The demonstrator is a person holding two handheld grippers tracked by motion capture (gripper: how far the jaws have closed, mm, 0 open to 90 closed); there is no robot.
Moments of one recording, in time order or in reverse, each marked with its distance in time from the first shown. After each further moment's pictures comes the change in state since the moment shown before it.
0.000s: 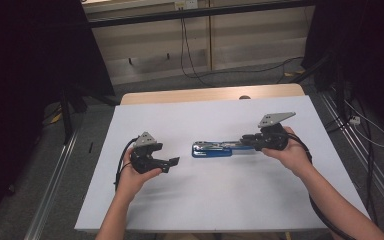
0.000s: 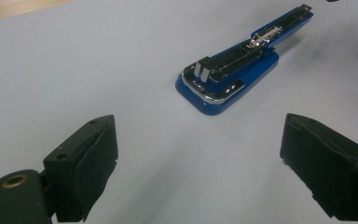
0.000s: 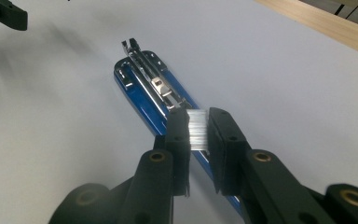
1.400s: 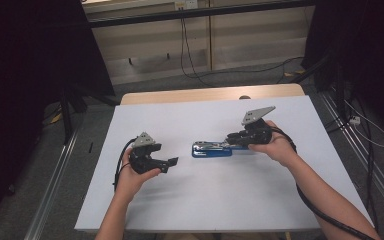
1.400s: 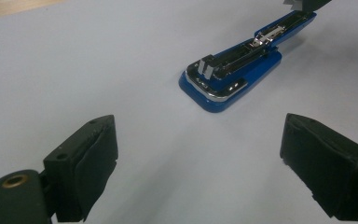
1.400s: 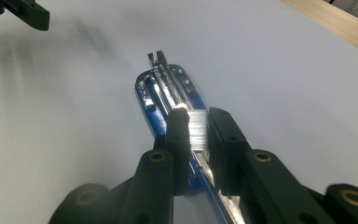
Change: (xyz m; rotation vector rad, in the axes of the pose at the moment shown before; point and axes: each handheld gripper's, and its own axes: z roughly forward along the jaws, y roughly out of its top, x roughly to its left) left arm 0.002 -0.002 -0.002 0.005 0.006 -0.003; right arm -0.001 0.021 0.038 0.024 0.129 -0.103
